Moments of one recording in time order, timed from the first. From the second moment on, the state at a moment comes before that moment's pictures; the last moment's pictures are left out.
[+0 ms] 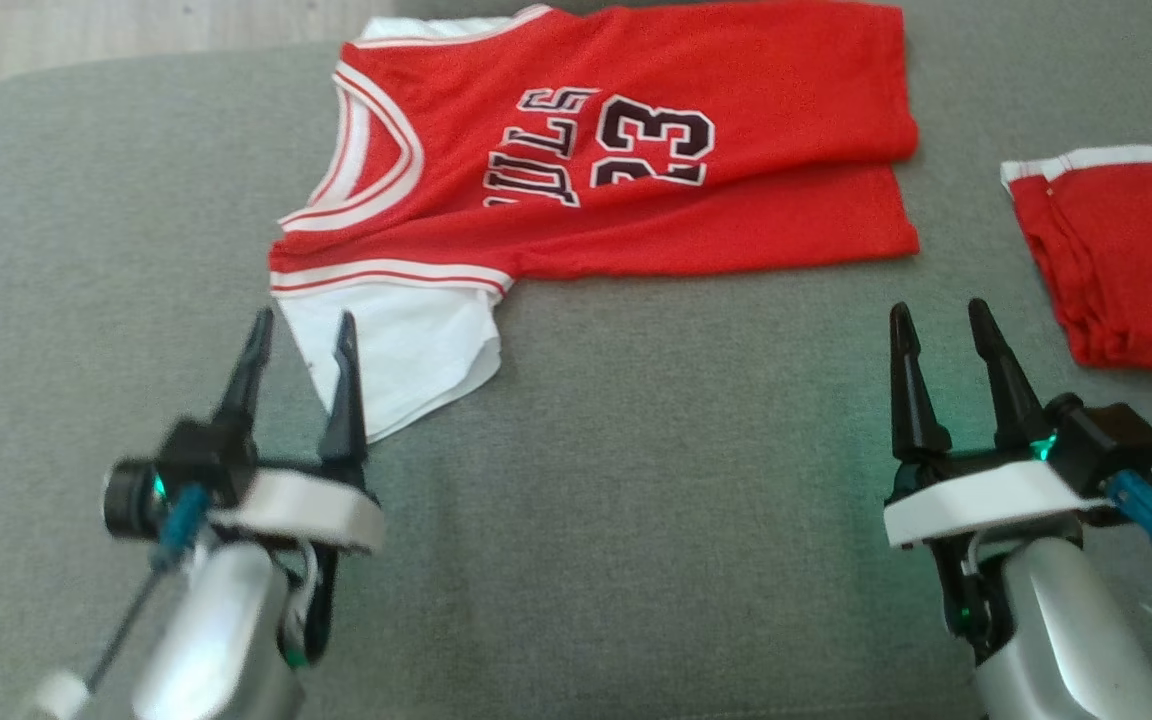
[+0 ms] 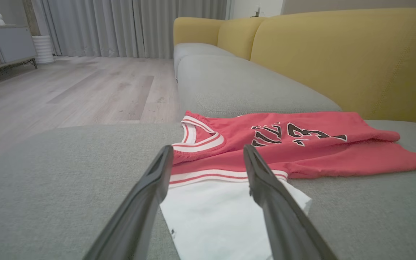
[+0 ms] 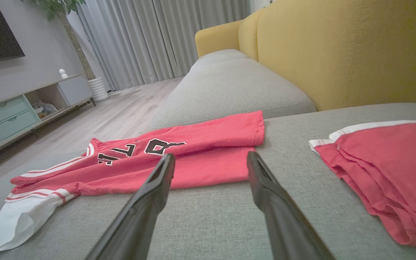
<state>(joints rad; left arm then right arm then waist) -0.37 0.17 -0.32 0.48 -0.38 0.06 -0.25 -0.21 -0.05 0.07 0.33 0.22 0.12 -0.25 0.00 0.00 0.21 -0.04</state>
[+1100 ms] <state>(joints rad) -0.34 0.17 -0.32 0.61 -0.36 0.12 -0.07 -0.20 -0.05 0.10 0.33 0.24 0.12 -0.25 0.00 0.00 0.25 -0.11</state>
